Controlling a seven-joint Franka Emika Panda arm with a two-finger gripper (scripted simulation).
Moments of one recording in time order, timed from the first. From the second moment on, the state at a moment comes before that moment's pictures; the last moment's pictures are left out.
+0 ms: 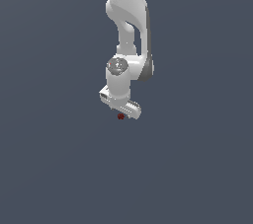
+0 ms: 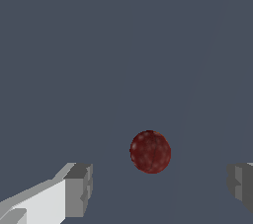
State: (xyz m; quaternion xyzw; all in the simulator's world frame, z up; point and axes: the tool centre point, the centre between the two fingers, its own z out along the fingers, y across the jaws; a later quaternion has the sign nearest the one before) arm -0.039 -0.029 0.061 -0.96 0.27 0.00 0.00
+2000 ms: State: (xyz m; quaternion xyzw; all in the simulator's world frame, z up) arm -0.014 0.018 0.081 -0.96 0.27 0.00 0.00
